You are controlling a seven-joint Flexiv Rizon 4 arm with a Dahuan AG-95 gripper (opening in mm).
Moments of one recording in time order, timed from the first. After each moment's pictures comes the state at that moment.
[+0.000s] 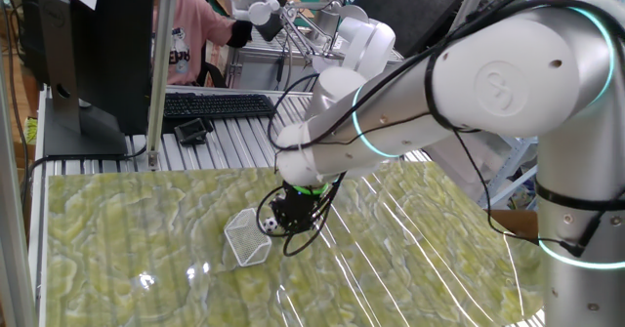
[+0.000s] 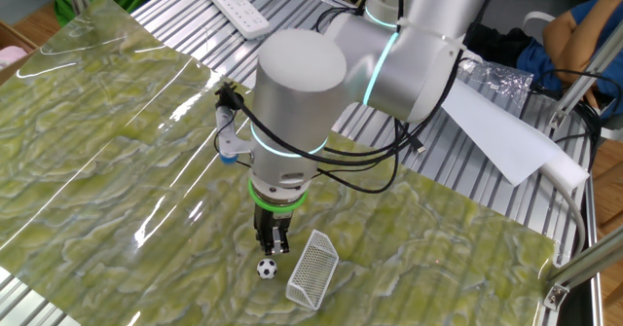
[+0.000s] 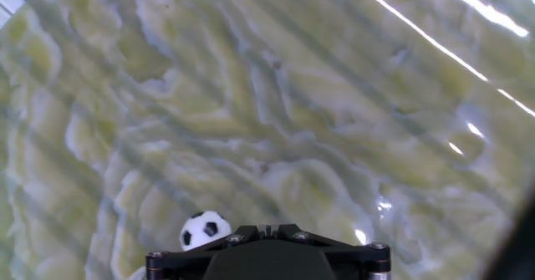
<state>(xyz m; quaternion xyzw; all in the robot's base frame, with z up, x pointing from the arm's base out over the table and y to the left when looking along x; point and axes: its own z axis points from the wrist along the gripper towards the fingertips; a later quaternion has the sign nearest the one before) 0.612 0.052 0.012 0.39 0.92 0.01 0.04</state>
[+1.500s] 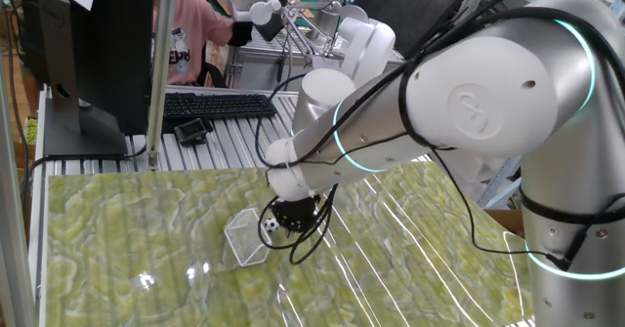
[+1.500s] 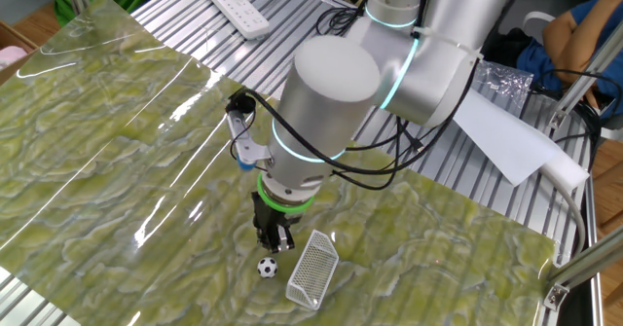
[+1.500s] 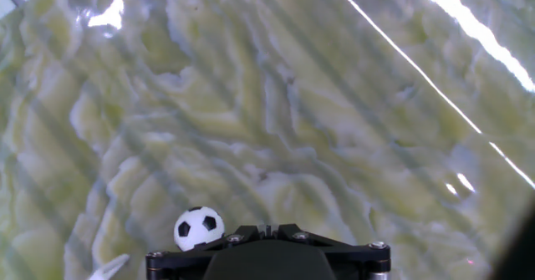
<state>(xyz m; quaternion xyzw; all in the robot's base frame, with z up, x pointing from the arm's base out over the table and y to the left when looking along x) 0.610 0.043 0.017 0.32 0.94 -0.04 0.06</state>
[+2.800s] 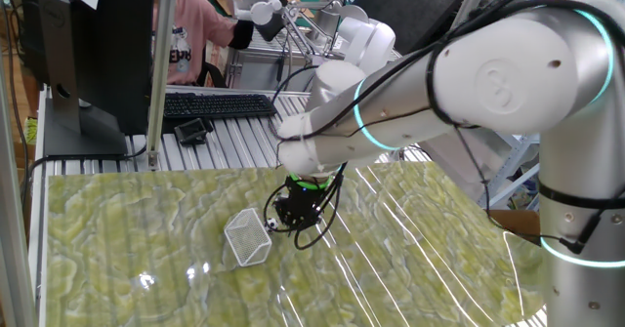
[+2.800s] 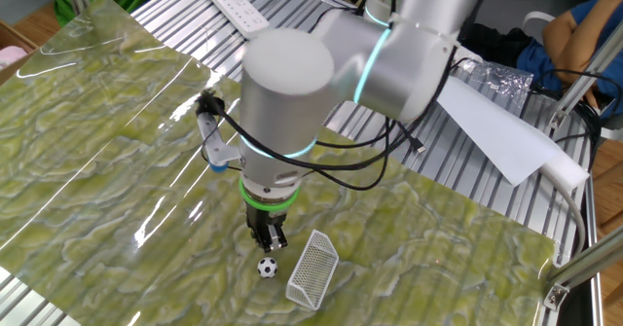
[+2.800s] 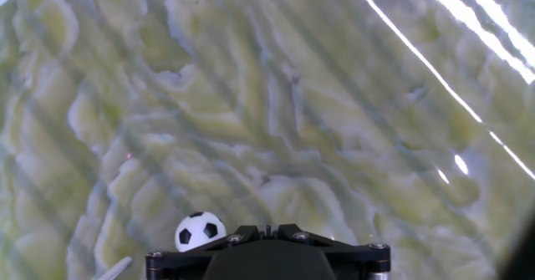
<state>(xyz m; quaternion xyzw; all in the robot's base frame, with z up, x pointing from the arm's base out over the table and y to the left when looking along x) 0.614 0.041 0.016 0.32 0.95 0.00 0.02</state>
